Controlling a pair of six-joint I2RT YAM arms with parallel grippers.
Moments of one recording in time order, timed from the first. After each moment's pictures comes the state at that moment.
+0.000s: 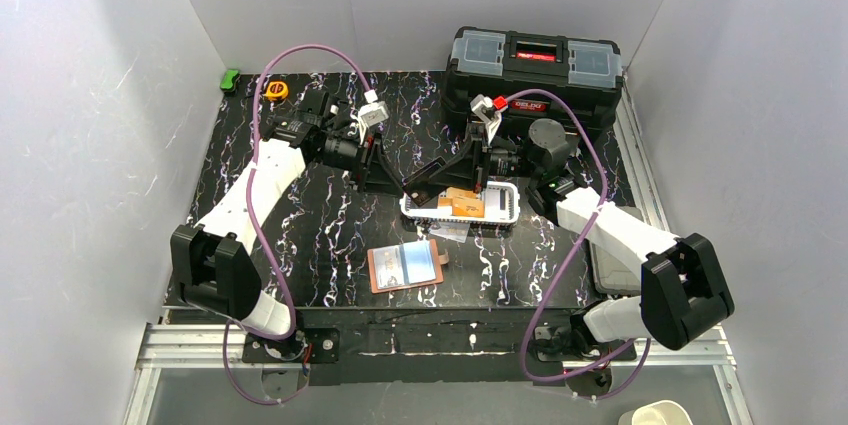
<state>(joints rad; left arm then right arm) -0.30 1.50 1.35 -0.94 1.28 0.43 0.54 1.35 0.86 0.59 -1.00 0.58</state>
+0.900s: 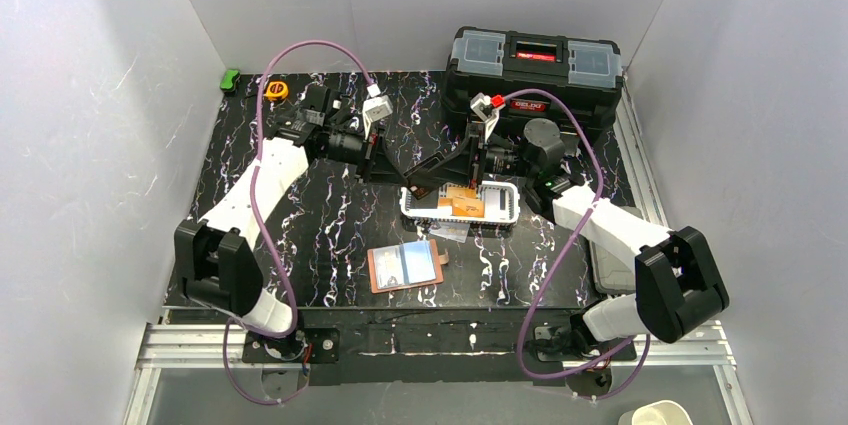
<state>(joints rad) -0.31 1.51 1.35 -0.80 1.23 0.37 0.54 1.38 0.86 0.60 -0.93 0.58</state>
